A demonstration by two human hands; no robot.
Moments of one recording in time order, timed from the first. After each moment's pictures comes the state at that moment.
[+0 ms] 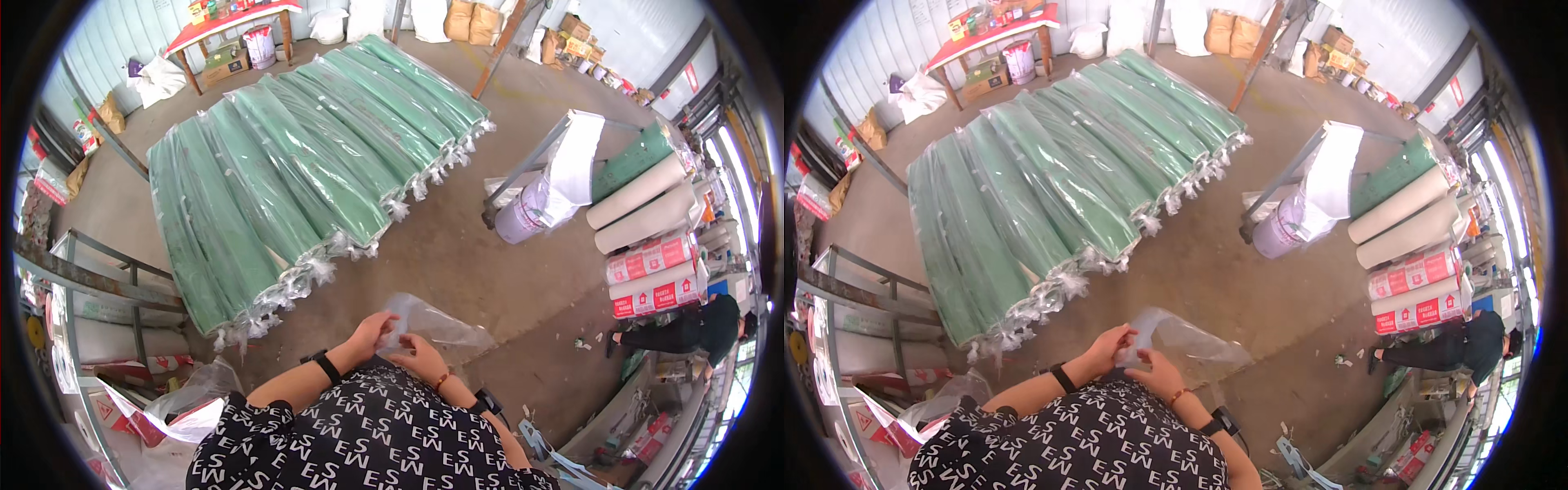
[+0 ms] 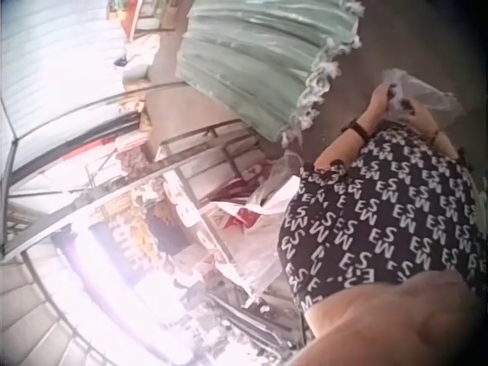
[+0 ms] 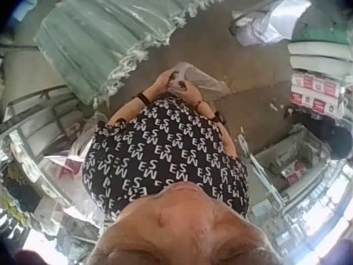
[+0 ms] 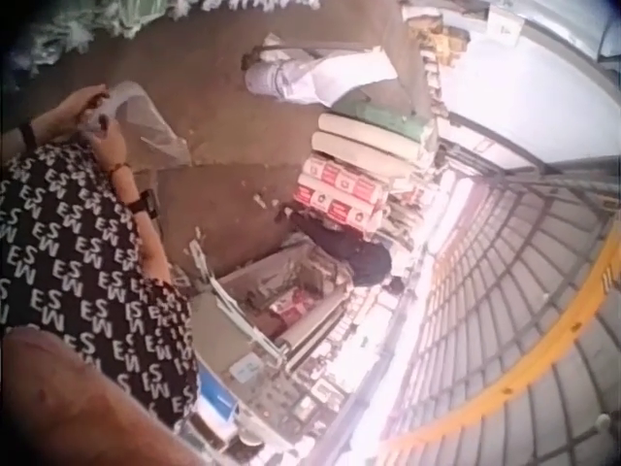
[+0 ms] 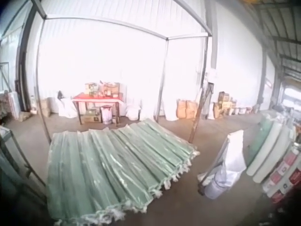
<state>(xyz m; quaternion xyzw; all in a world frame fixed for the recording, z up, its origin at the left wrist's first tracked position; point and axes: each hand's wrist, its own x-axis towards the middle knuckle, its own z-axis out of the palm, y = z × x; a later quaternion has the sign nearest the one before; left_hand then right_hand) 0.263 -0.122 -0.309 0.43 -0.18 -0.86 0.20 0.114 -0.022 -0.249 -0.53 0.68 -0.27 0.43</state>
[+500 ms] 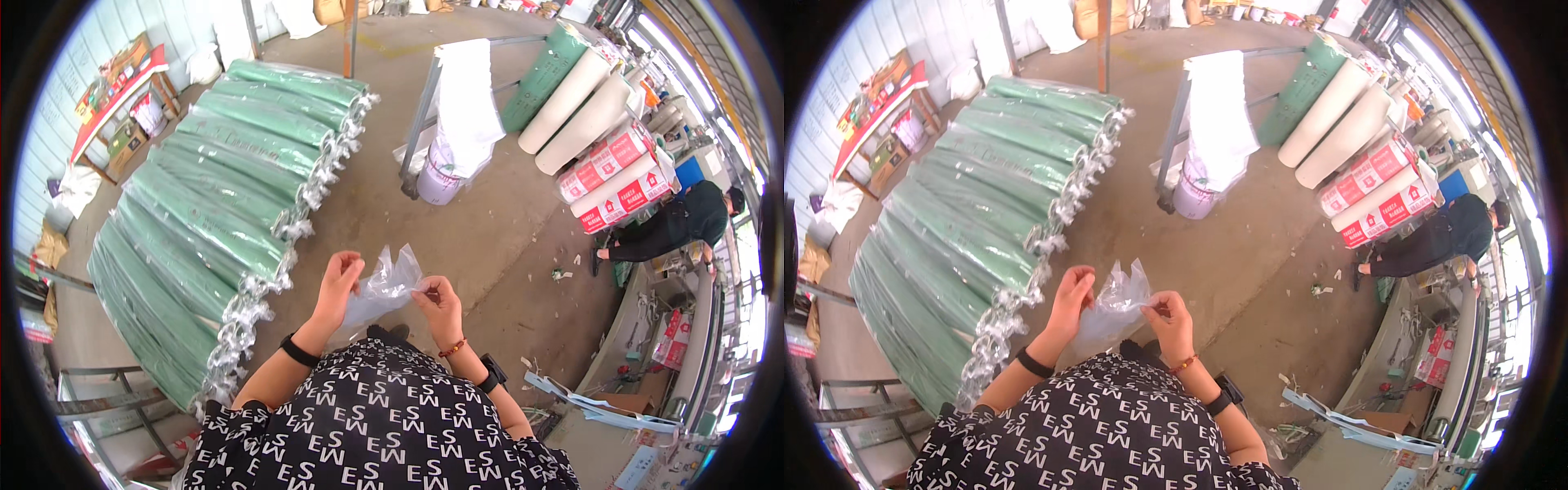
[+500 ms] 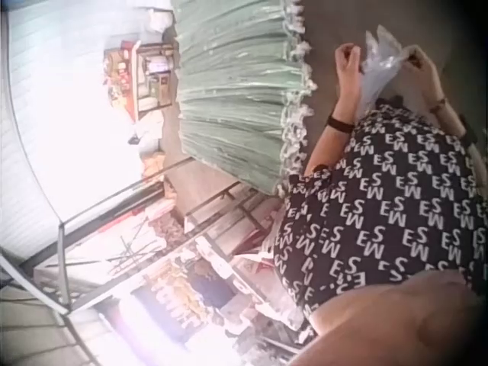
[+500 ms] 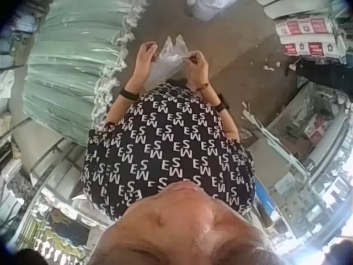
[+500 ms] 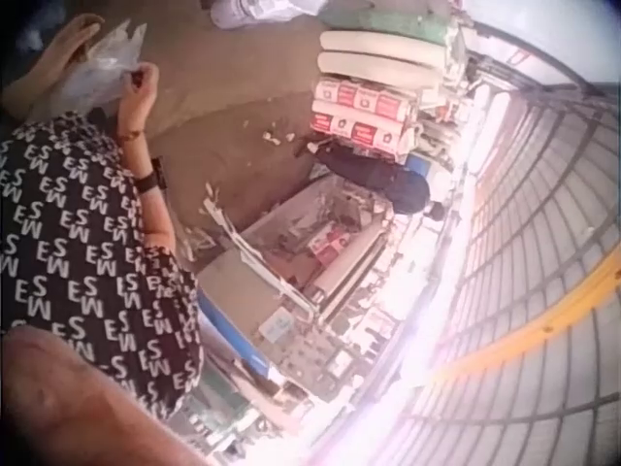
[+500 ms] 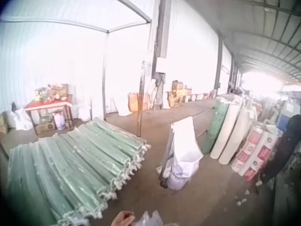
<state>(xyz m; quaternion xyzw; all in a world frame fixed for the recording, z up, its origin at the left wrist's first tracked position) 0.022 -0.197 -0.189 0.35 -0.50 -0.73 0.33 -0.118 -0.043 -0.182 -0.27 0.67 -0.63 0.29</state>
